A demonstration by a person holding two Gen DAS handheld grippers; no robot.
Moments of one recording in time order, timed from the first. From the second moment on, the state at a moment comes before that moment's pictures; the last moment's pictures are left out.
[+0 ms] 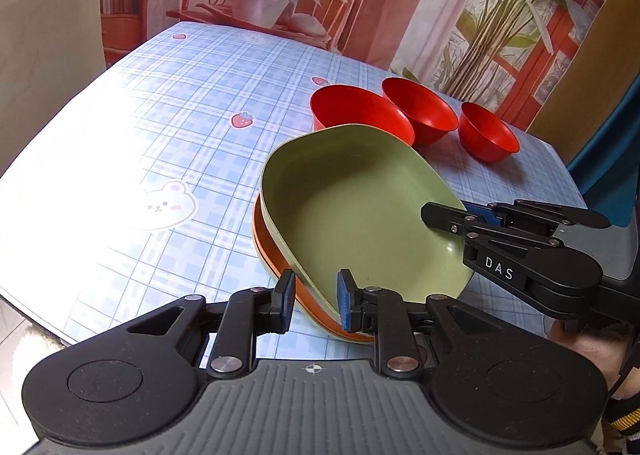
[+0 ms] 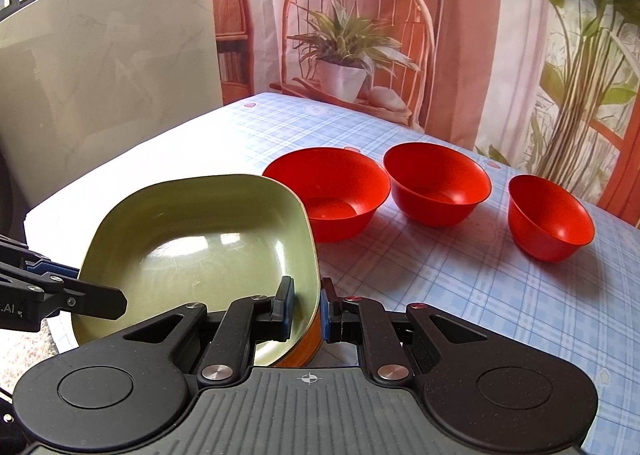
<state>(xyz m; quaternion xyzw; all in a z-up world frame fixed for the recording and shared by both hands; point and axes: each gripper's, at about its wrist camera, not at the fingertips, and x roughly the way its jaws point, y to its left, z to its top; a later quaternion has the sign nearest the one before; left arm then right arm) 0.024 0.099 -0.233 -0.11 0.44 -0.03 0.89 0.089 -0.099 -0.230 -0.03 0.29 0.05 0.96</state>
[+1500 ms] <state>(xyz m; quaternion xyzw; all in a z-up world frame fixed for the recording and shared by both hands) 0.026 0.094 -0.241 -0.11 0.45 -0.04 0.88 0.097 -0.096 -0.233 -0.06 0.30 0.05 0.95</state>
